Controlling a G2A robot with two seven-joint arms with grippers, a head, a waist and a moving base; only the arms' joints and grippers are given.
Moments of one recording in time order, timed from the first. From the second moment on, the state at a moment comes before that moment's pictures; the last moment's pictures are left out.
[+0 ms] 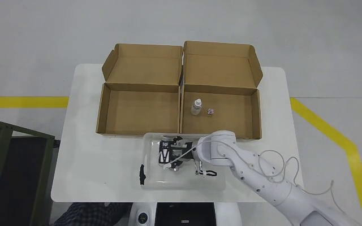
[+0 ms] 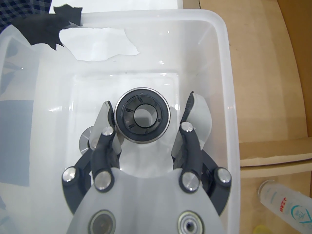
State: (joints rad) left arm -0.01 -0.37 -0.75 -1.25 2.03 -0.40 0.22; right arm -0.88 -1.20 0.62 -1.62 -1.19 -0.68 0.56
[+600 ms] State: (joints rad) left arm -0.01 -0.37 -0.75 -1.25 2.03 -0.40 0.22; right arm -0.91 -1.20 0.67 -1.69 -1.17 -0.71 0.55
